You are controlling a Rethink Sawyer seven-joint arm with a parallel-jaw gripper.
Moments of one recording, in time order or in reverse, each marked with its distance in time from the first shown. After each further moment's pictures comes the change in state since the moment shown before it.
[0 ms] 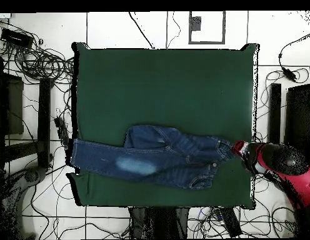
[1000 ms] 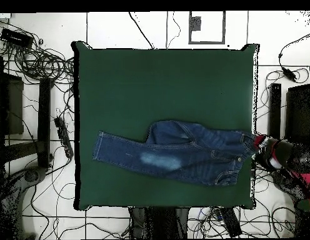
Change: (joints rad) arm 0.009 0.046 -0.069 -0.152 -0.043 -0.085 0.000
